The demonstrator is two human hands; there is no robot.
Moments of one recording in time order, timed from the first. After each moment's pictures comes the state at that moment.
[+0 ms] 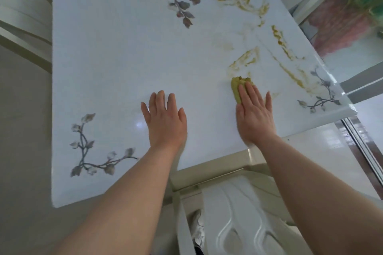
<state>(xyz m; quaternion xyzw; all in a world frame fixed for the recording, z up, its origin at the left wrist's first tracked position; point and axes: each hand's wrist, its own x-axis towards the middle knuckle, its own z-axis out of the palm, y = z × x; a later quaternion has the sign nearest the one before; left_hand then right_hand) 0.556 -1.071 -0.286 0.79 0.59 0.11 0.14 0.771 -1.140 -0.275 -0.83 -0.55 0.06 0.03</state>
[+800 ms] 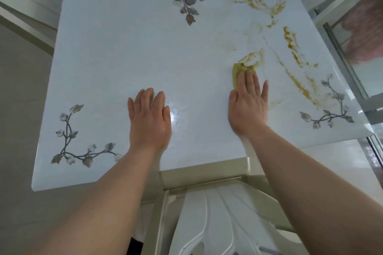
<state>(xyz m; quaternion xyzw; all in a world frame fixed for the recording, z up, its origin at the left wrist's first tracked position) 0.562 -1.078 -0.291 0.76 0.62 0.16 0.11 0.801 -1.096 -0.281 -0.82 -0.56 0.04 0.04</state>
